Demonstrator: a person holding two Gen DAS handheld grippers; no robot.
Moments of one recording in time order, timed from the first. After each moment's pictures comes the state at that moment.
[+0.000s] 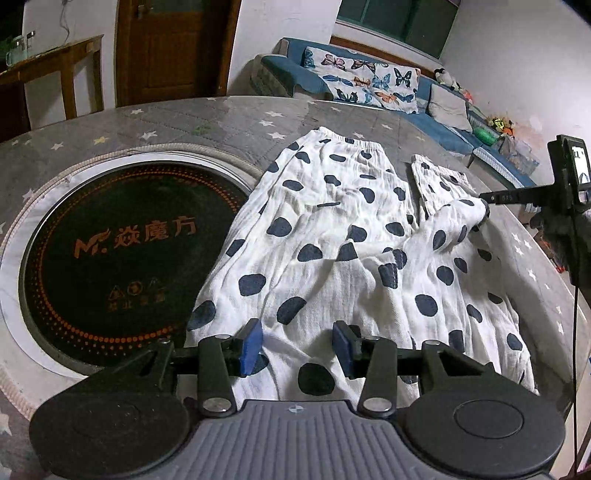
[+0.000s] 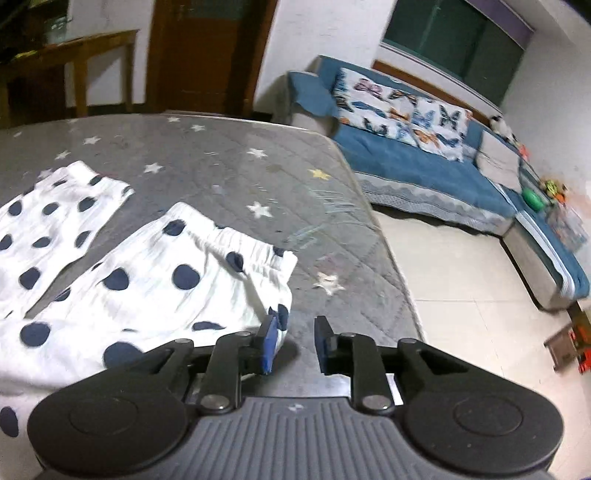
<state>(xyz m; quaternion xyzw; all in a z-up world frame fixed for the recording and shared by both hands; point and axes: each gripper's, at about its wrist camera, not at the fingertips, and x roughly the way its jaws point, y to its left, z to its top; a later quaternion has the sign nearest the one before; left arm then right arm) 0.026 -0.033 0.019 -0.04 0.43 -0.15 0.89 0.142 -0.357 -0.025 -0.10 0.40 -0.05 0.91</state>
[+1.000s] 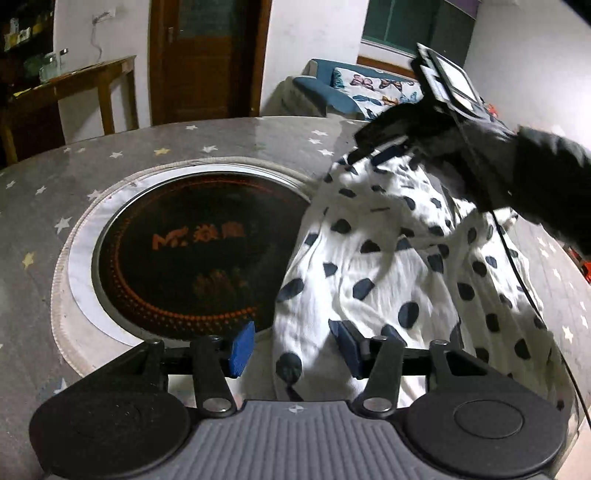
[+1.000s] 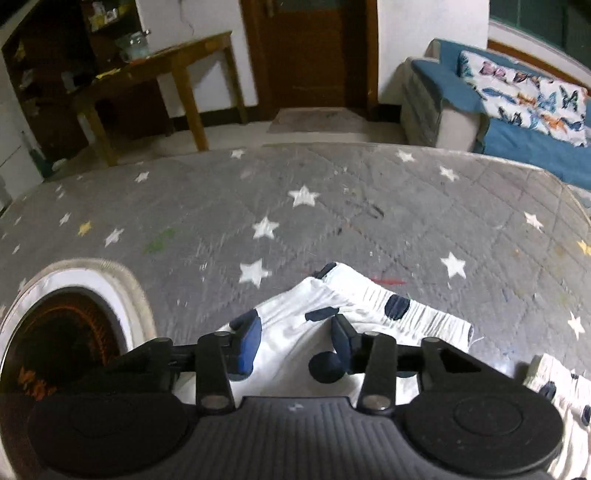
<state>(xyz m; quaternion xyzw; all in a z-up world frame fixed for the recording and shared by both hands) -0.009 0.004 0.024 -0.02 0.40 -0.10 0.91 0.264 -0.151 -0.034 -0.01 0.44 0.14 0.89</state>
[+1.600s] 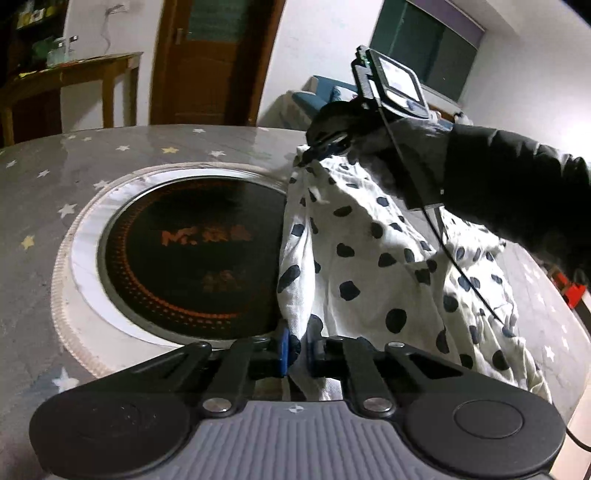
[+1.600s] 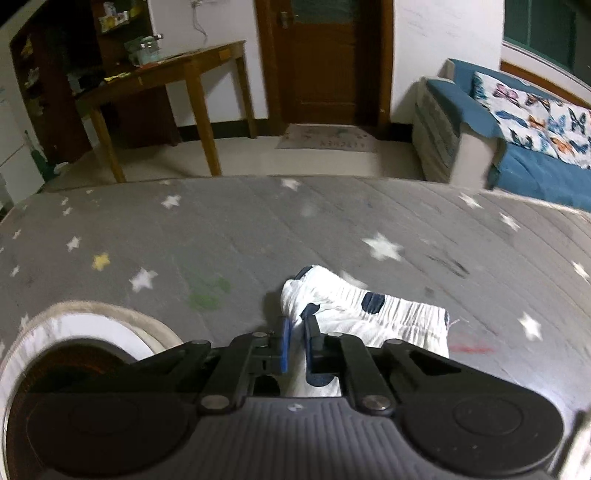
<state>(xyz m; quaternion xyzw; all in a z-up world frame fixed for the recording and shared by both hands) -0.022 0.032 0.025 -0.08 0.38 -0.11 0.92 0.298 -0.058 -0.030 -0.02 0.42 0.15 0.90</state>
